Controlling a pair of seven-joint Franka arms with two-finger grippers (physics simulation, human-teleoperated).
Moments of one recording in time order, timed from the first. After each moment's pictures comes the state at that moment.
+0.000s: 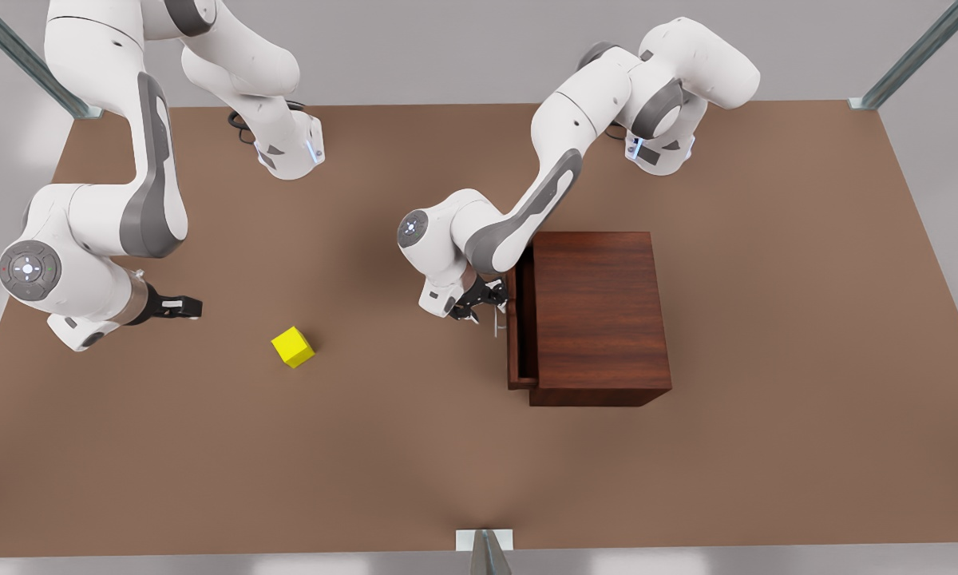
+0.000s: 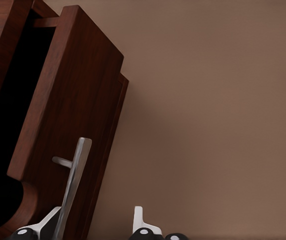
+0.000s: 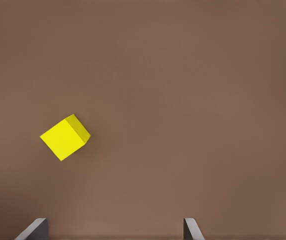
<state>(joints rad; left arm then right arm) -0.90 0.94 0.02 -0.98 0.37 1.67 -1.16 -0.15 0.25 0.15 -1.58 -0.13 1.64 0.00</state>
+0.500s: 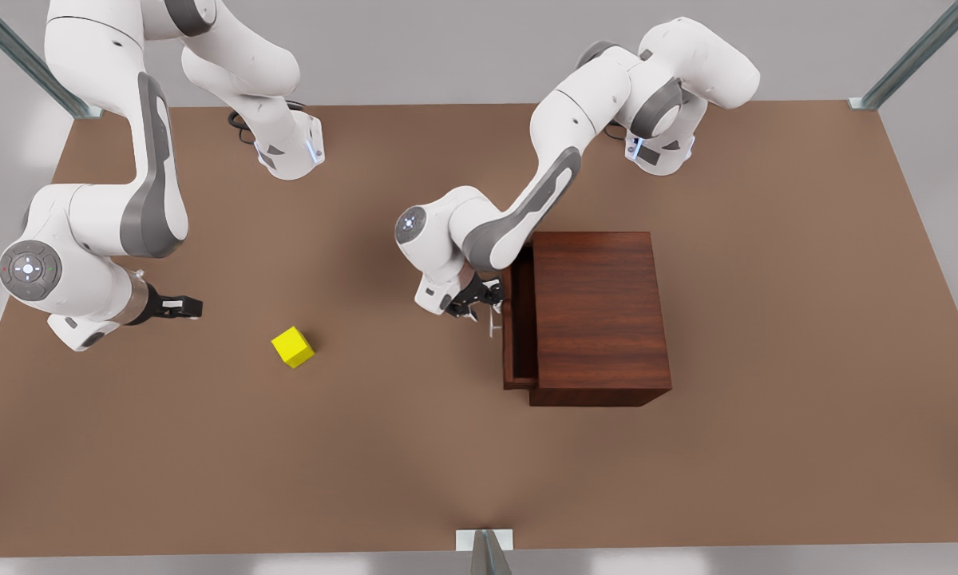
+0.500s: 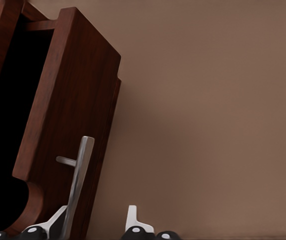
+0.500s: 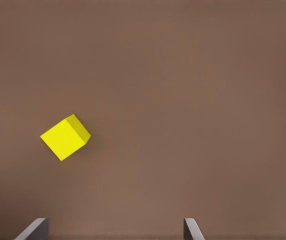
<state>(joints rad) -0.90 0.94 0.02 -0.97 0.37 1.67 -1.12 -0.15 0.25 0.15 -1.58 -0.13 1.64 0.00</state>
